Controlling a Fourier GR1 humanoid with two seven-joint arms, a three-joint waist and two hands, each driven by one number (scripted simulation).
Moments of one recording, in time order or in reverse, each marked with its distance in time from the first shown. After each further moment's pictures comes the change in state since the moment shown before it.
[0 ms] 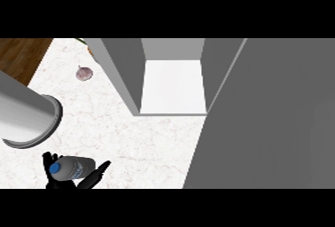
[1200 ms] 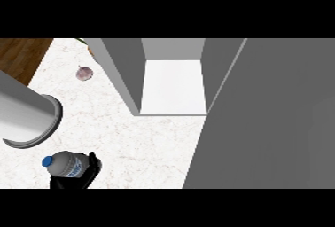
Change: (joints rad) left arm -0.087 0.002 0.027 0.140 0.179 -0.218 -0.194; right arm 0.000 -0.042 0.006 0.001 0.009 -0.035 -0.001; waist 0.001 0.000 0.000
